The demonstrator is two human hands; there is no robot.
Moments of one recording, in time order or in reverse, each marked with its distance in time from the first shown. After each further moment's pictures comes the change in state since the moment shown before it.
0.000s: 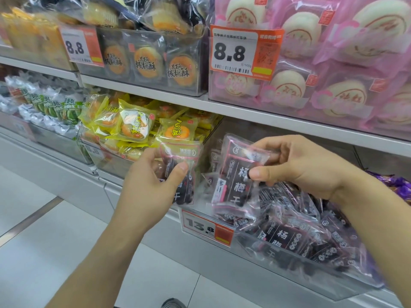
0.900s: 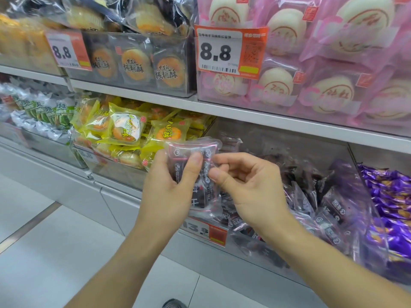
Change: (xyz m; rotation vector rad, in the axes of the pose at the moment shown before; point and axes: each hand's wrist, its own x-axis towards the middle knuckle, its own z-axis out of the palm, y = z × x) left_hand -0.012 0.014 0.041 -0.176 0.020 0.102; right_hand 0.003 0.026 0.083 0.217 0.485 -0.305
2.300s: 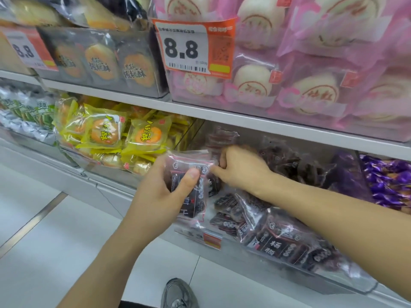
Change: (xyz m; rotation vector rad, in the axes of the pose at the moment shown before) left_hand 0.014 0.009 0.015 0.189 -0.220 -0.127; right_hand 0.097 0.059 -0.048 -1.183 -0.384 -0.023
